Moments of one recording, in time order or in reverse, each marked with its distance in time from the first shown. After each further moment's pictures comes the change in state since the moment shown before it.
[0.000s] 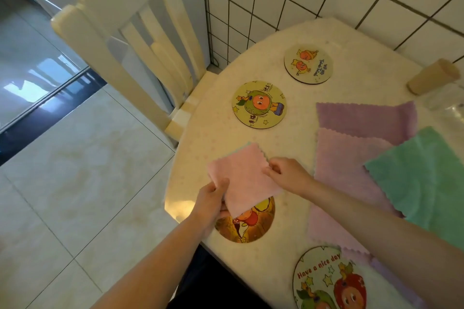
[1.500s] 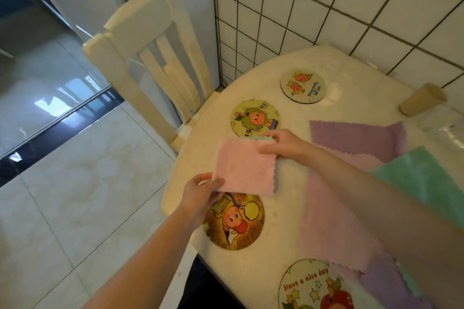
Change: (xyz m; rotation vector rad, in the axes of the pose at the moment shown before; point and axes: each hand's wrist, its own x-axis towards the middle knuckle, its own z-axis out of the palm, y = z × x) left_hand -0.024 0.033 0.014 -0.185 0.151 0.108; right_hand 0.028 -0.039 -0.089 0.484 -0.169 0.046
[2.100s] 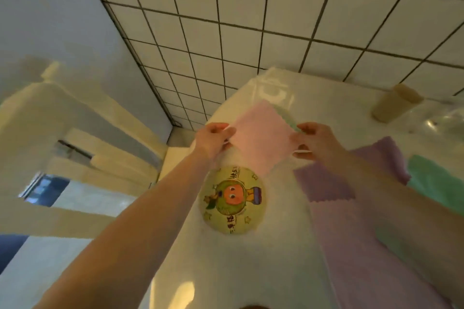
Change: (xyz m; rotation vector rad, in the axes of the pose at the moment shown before) left_hand 0.225 0.203 0.235 0.523 -0.280 0.306; right_hand 0.077 0.008 -0.161 0.615 0.745 0.124
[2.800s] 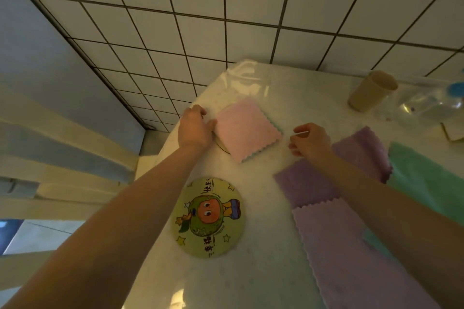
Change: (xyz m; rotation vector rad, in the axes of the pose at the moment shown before) left_hand 0.072 0.005 0.053 0.849 0.170 0.439; right_hand 0.058 0.042 -0.035 -0.209 0.384 0.032
